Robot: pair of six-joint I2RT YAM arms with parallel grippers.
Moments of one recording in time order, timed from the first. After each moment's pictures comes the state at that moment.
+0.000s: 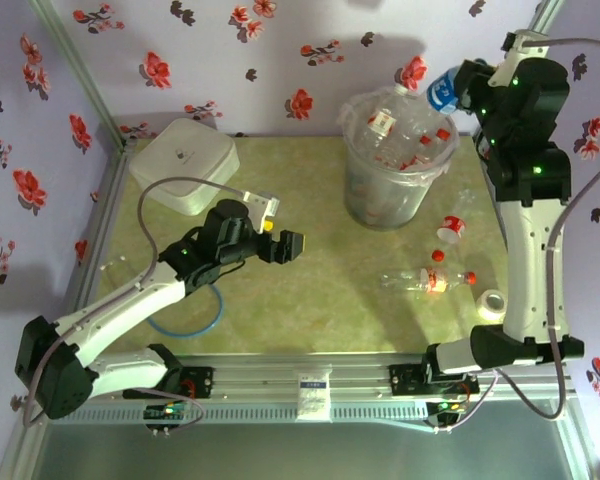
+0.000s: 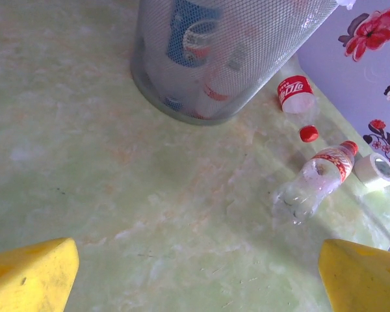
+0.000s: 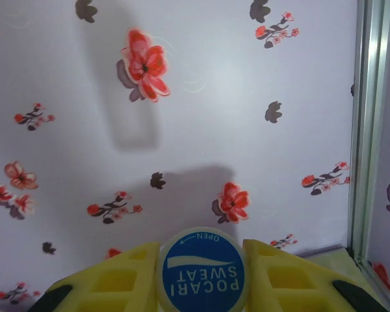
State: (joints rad) left arm -0.77 1.17 0.91 -0.23 0.11 -0.39; right arm 0.08 1.43 1.98 -0.61 0.09 0.26
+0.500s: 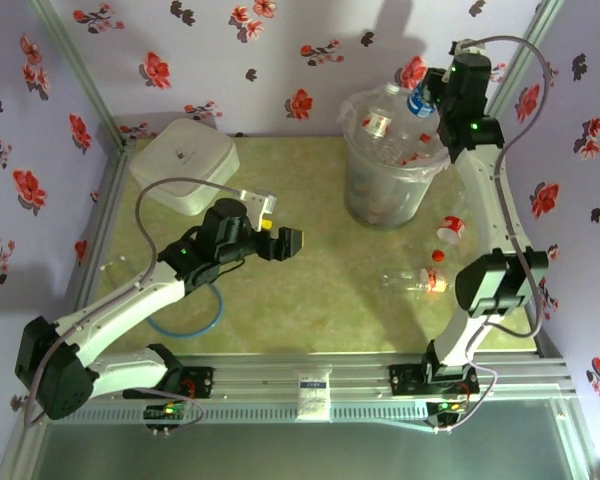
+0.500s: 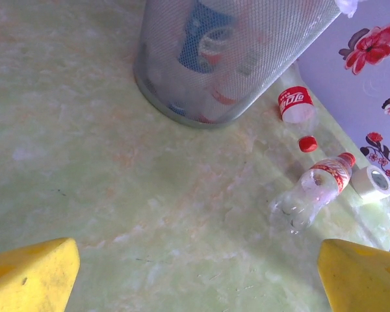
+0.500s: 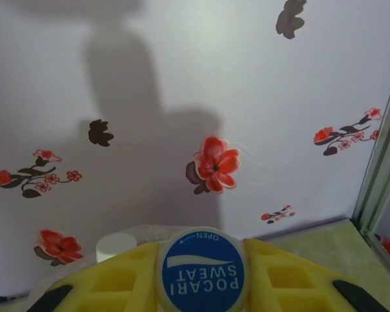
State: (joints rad) left arm -0.76 1.17 0.91 -0.22 0.11 -0.42; right arm 0.09 1.81 2.05 -0.51 0.11 0.23
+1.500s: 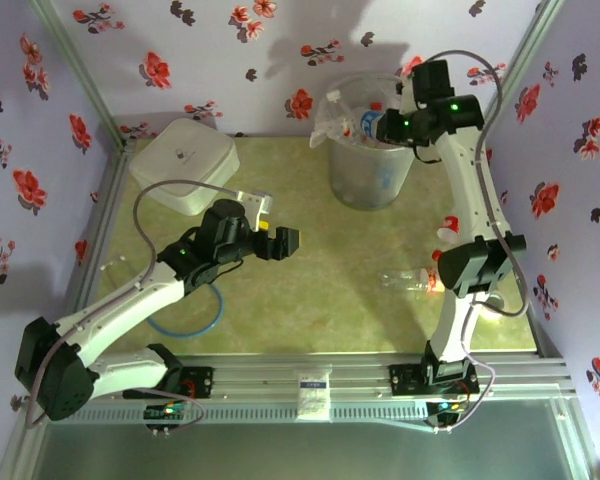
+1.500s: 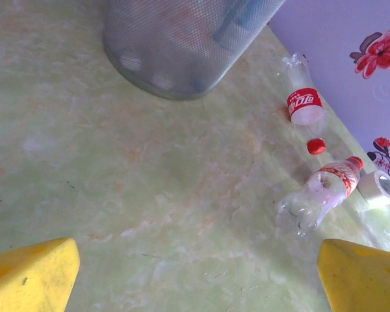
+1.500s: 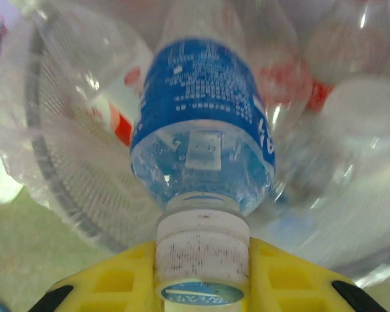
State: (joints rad) left arm -0.75 1.17 0.89 -0.22 0.11 -0.44; right arm 0.21 1.95 2.32 -1.28 -0.20 0.24
